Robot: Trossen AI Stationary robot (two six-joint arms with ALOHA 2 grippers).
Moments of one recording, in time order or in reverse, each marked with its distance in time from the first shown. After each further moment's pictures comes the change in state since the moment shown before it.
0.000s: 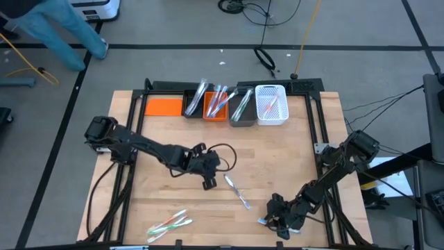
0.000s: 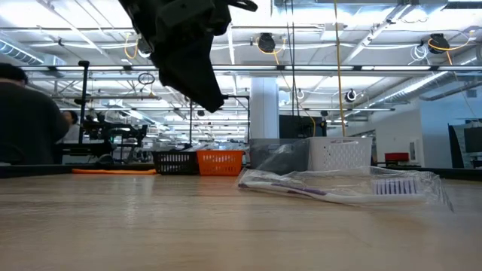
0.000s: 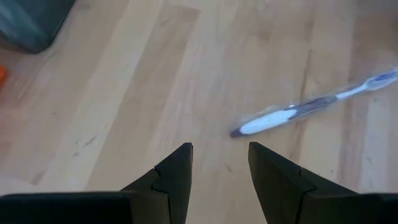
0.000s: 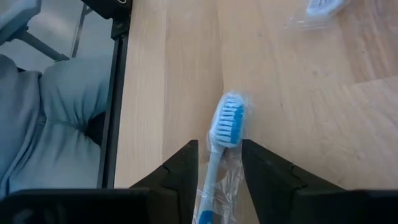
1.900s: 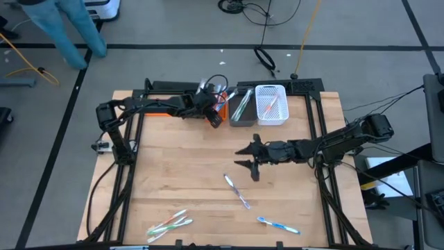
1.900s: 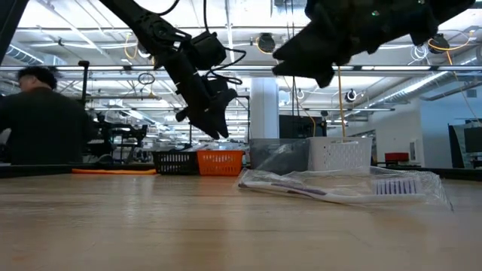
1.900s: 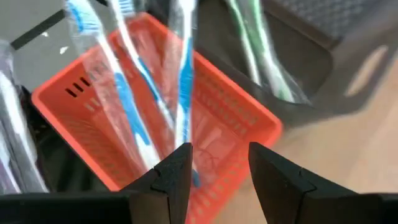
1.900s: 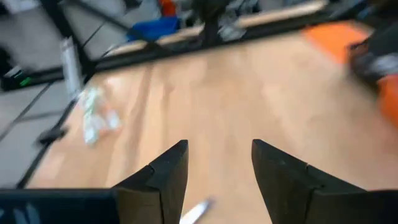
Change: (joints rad) left arm 0.687 0.073 0.000 0.187 0.176 0.201; right arm -0.686 -0.343 0.000 0.121 -0.053 -0.720
